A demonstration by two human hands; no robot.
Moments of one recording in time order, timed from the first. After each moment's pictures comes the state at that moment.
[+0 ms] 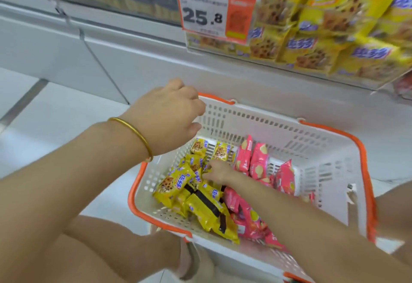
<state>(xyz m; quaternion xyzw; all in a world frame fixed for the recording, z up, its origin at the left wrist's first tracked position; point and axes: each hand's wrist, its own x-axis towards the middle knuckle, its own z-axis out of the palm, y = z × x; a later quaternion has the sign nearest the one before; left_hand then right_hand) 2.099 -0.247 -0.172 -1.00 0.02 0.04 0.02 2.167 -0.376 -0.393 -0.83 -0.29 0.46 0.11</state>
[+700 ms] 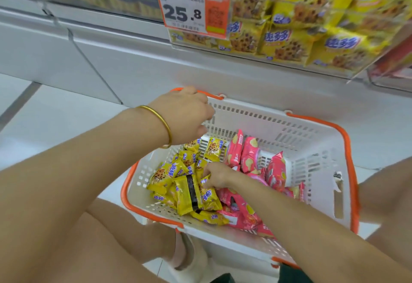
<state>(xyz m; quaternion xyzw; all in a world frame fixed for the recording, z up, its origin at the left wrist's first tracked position) 2.130 -0.280 -0.179 -0.98 0.07 0.17 0.08 2.158 -0.402 -0.376 -0.79 -0.31 0.51 0.13</state>
